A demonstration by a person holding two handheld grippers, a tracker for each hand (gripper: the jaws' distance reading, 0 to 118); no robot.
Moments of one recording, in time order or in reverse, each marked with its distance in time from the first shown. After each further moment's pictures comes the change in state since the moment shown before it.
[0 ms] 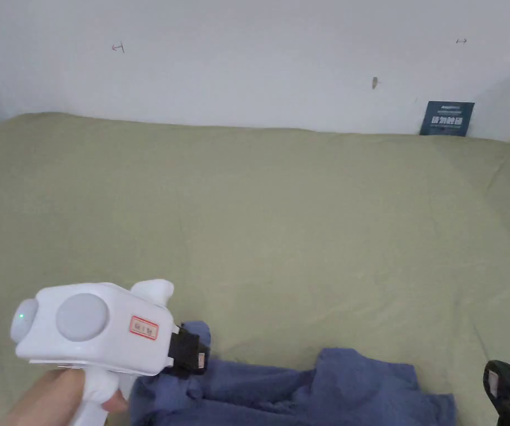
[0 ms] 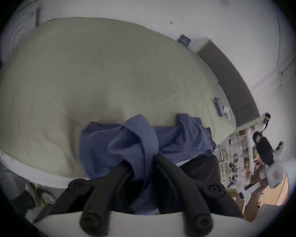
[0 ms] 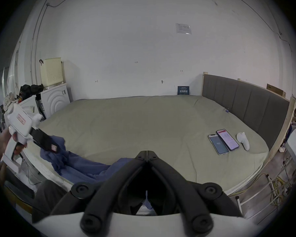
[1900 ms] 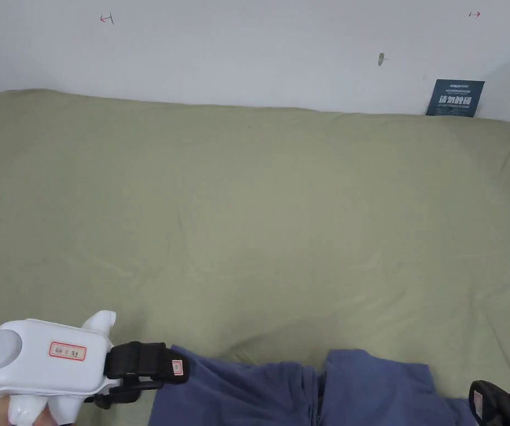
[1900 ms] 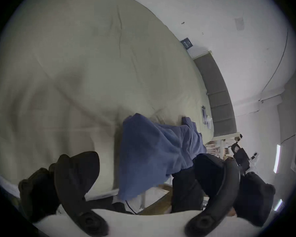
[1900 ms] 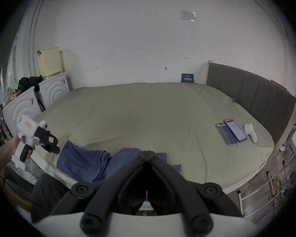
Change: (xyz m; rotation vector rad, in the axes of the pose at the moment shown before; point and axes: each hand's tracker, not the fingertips) left arm -0.145 -0.006 -0.050 -0.058 -0.349 0.255; right arm -0.023 -0.014 -0.040 -0.119 0.014 0.018
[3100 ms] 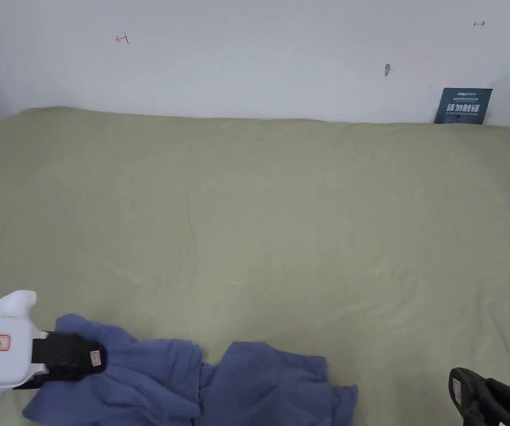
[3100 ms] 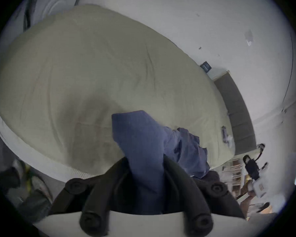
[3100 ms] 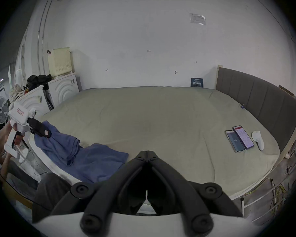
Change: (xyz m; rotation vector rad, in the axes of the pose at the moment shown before) left arm 0.055 -0.029 0.110 0.244 0.350 -0.036; right arm -0.007 0.004 0.003 0.035 0.083 0.032
